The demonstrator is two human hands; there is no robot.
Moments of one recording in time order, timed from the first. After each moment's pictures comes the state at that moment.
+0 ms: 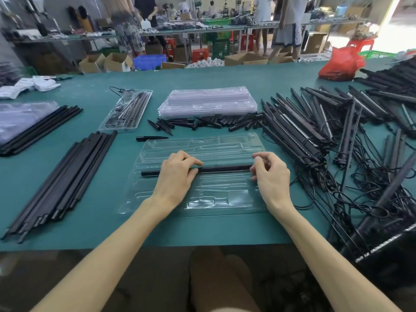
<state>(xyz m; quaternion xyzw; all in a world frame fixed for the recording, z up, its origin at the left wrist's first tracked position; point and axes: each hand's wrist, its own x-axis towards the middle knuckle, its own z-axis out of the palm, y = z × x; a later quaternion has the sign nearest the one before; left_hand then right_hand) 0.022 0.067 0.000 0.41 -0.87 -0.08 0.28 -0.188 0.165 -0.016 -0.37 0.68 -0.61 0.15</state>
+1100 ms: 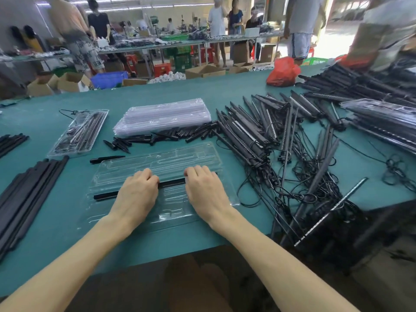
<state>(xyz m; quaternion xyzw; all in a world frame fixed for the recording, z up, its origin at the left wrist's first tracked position) 0.008 0.076 0.011 0.37 -0.91 0.11 0.14 -0.158 0.170 -0.004 -0.63 0.71 -0.28 -0.10</state>
